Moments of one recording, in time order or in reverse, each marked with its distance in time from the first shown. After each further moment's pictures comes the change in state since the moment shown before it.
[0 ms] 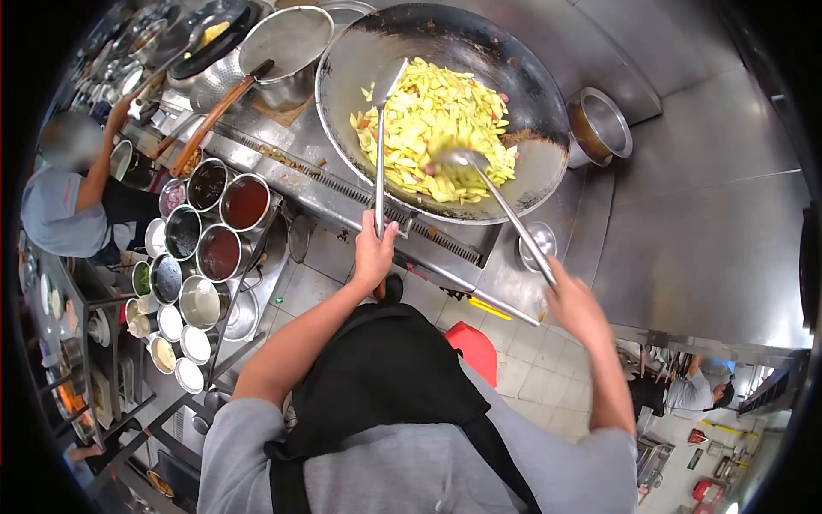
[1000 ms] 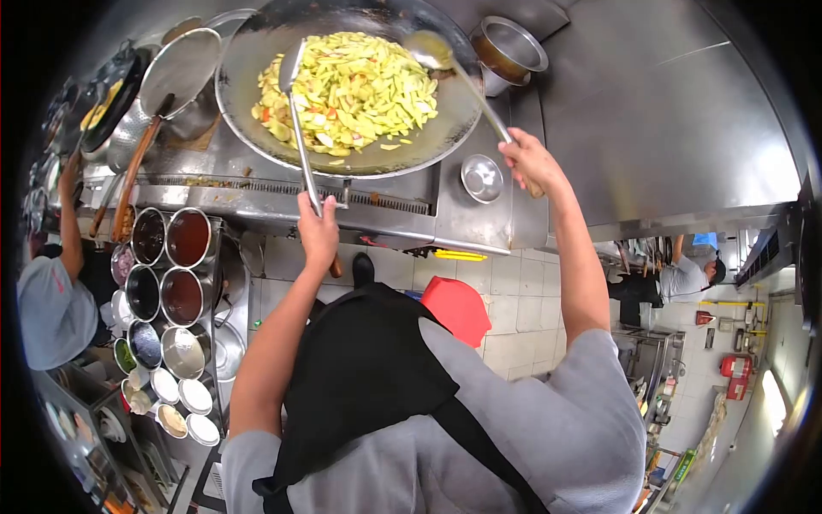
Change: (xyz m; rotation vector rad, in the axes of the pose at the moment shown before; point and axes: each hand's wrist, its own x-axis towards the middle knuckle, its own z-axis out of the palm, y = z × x) left_hand 0.003 -0.007 -0.003 0.032 -0.031 0.158; right_hand 0.089 0.054 -0.006 0.812 0.109 0.160
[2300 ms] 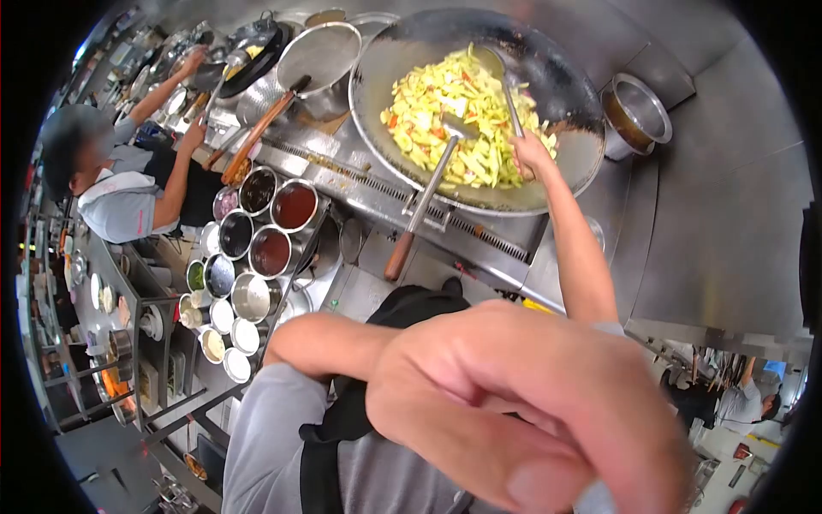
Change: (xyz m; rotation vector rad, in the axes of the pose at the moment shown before) left_hand -0.079 0.370 -0.051 -1.356 -1.207 0.178; right_hand 0.197 -0.047 0.150 0.291 -0.150 -0.208
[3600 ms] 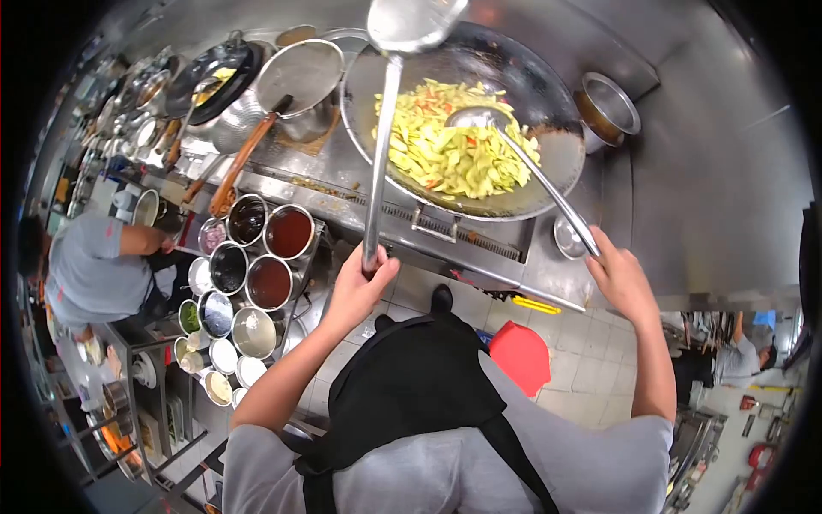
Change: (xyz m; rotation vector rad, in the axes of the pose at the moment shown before) left_hand -0.204 0.052 -0.155 0.910 0.991 -0.423; right_hand -0.328 -0.116 -0.038 -1.003 0.084 0.017
